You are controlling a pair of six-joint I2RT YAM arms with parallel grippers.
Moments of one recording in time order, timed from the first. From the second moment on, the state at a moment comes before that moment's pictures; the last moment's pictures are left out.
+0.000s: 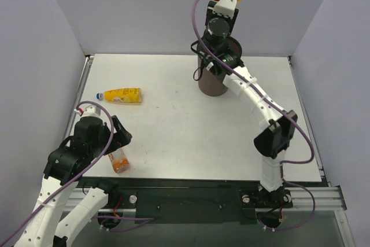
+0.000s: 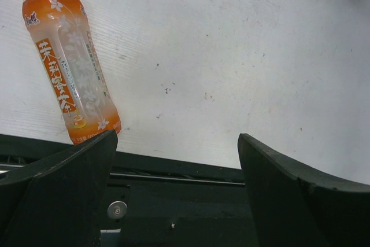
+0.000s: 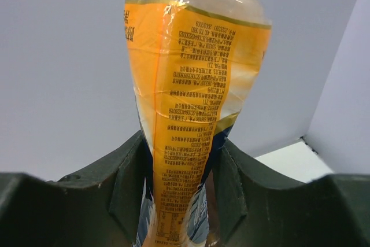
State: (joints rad) left arm -0.38 0.64 1.00 -1.13 -0.16 -0.73; right arm 0.63 1.87 2.00 0.19 0.98 -0.14
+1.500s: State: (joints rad) left arm -0.20 1.14 0.81 -1.07 -0.43 -1.01; right arm 0.68 1.09 0.79 0.01 0.89 0.41
